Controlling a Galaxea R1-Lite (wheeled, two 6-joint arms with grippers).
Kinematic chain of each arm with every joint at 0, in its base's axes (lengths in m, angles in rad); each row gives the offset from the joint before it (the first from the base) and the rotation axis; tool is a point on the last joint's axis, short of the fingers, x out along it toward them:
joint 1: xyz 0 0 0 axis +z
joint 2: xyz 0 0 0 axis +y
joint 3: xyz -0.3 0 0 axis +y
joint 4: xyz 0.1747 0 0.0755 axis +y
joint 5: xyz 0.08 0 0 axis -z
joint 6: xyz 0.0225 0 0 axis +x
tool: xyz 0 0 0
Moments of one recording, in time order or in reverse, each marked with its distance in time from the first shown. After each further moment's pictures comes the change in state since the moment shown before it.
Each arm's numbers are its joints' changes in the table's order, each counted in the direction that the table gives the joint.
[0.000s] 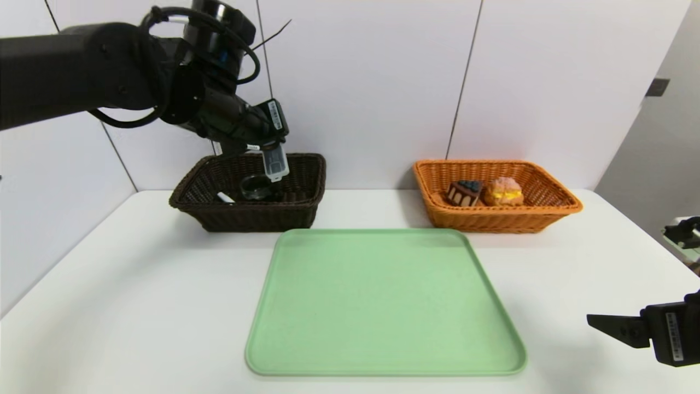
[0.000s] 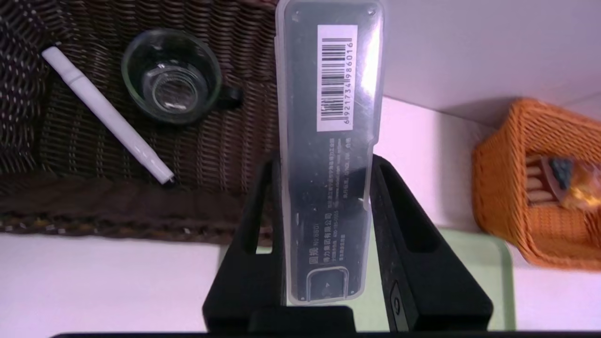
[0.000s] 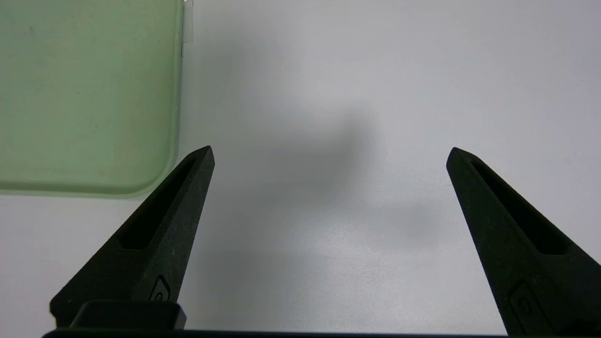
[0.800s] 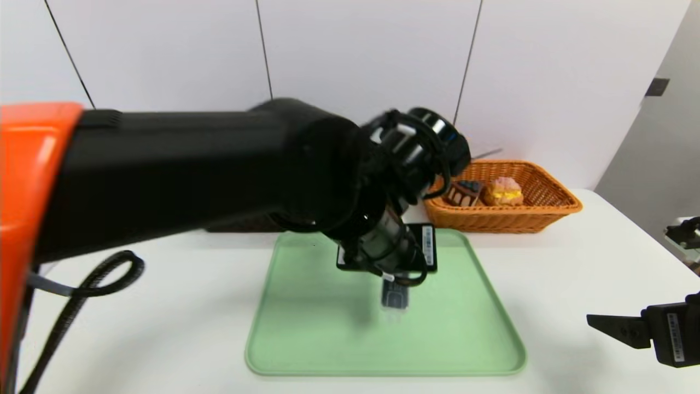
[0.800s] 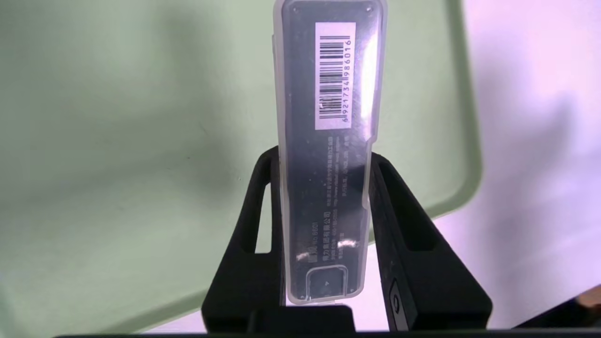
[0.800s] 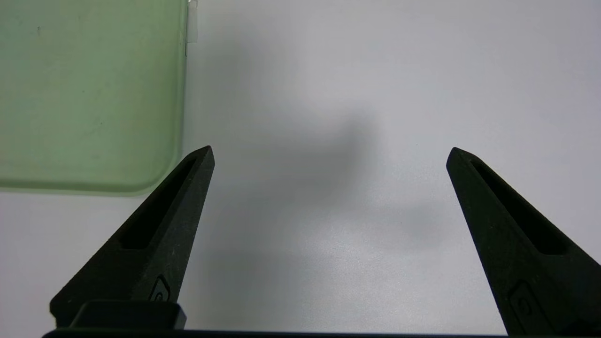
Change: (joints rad) left arm -0.516 0.099 0.000 0.245 0.000 -0.111; right arm 0.000 -0.006 0.001 0.000 -0.008 0.006
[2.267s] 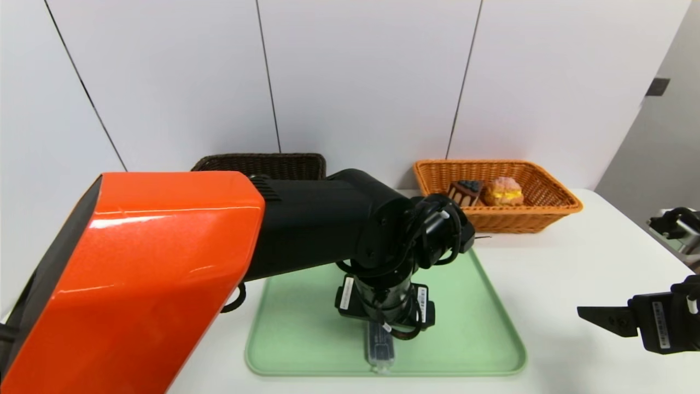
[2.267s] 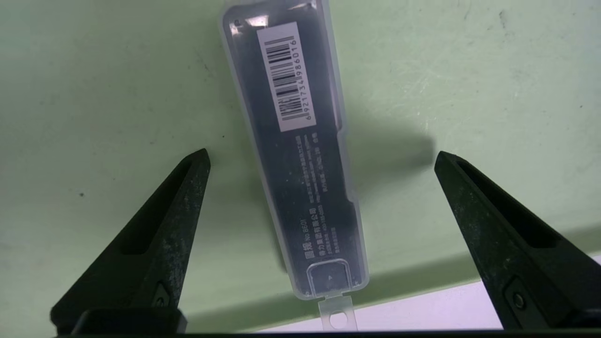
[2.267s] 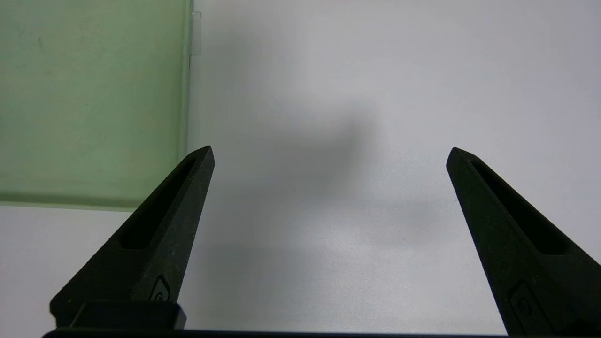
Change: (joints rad) left arm -0.032 0.196 -0.001 0.132 -0.006 -0.017; right arm 0.010 0.053 -0.037 0.001 0.004 0.003
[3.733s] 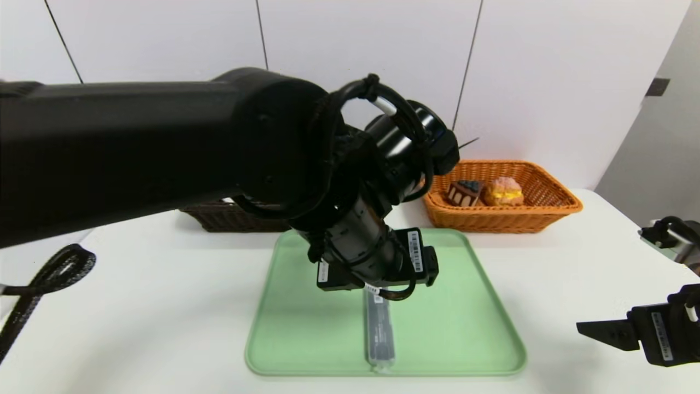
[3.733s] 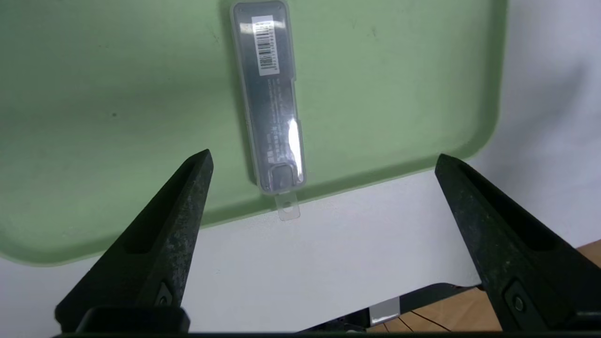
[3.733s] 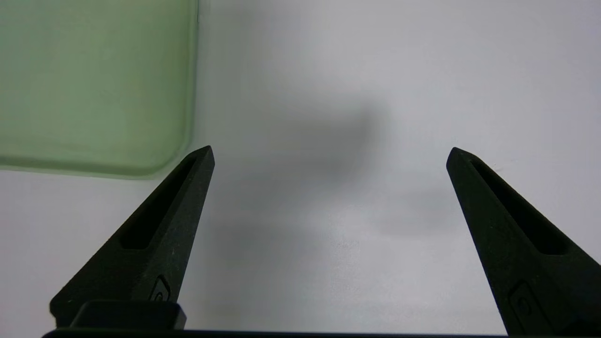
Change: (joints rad) left arm 0.010 -0.224 0.002 0.028 0.084 -0.127; right arm 0.001 0.019 -0.027 0.074 -0.042 -0.003
